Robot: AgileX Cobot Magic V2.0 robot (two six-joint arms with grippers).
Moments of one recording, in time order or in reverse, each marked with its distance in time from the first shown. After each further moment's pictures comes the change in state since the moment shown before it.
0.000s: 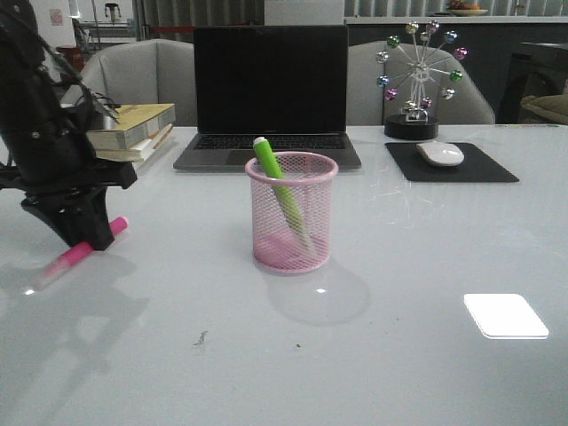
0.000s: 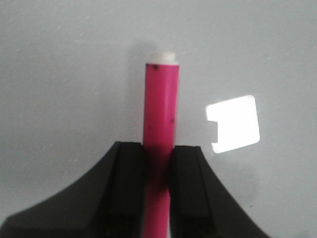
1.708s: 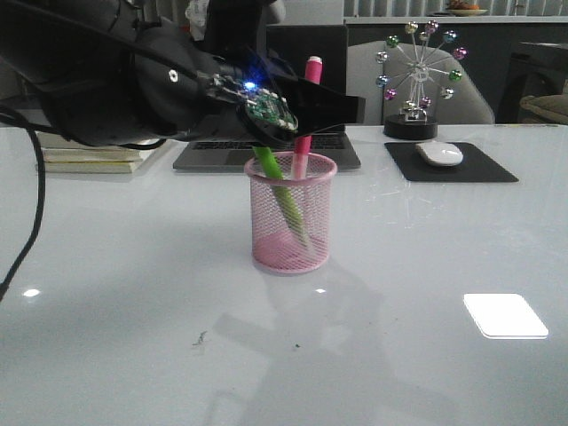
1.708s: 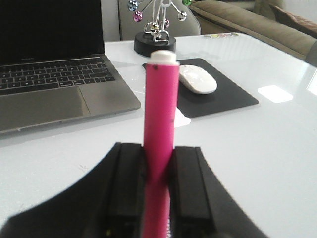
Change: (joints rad) left arm -0.574 -0.136 0.406 -0.150 -1.492 -0.095; right arm 0.000 0.000 0.000 -0.020 0.043 0.000
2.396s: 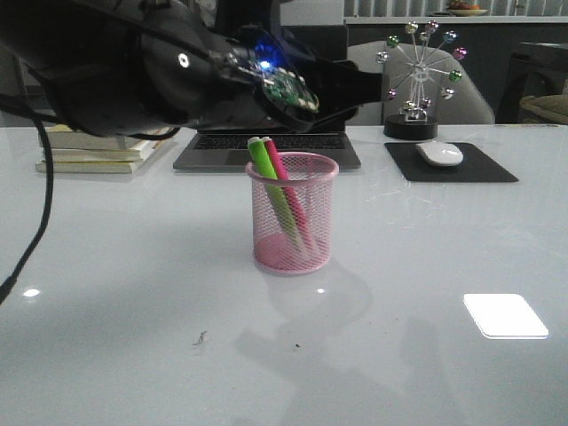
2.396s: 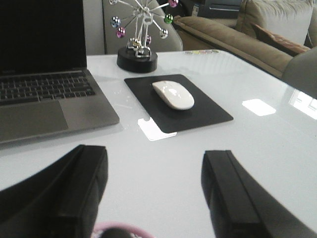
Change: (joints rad) left arm -0.031 -0.051 0.000 -0.004 -0.003 -0.020; right arm 0.000 0.000 0.000 -0.016 0.002 0.000
